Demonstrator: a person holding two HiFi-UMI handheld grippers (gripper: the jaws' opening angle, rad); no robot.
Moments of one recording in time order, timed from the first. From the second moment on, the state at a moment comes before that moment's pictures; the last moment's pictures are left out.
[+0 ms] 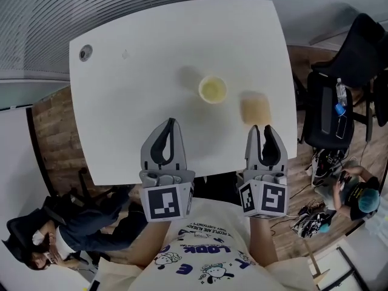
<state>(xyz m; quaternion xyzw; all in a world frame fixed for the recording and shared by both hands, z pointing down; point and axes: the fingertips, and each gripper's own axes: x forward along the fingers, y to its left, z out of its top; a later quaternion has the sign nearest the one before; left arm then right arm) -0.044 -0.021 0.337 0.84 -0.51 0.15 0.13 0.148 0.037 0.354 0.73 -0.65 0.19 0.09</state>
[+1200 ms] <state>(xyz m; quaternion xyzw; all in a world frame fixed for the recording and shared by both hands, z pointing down) -0.020 -0.019 0.400 0.80 -0.53 0.20 0.19 0.199 0.039 0.474 0.66 -0.65 0.31 0.22</state>
